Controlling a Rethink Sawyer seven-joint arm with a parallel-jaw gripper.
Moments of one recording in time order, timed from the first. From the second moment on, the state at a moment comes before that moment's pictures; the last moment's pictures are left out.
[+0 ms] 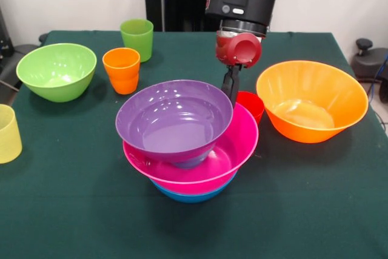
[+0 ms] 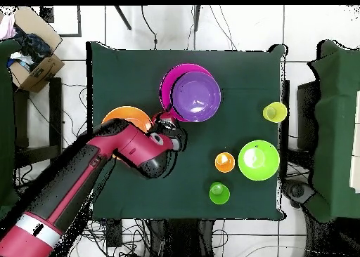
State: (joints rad) arm 0.60 0.05 -0.87 1.20 -1.45 -0.35 2.41
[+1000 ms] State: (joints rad) arm 0.63 0.03 -0.88 1.27 -1.48 -0.35 2.41
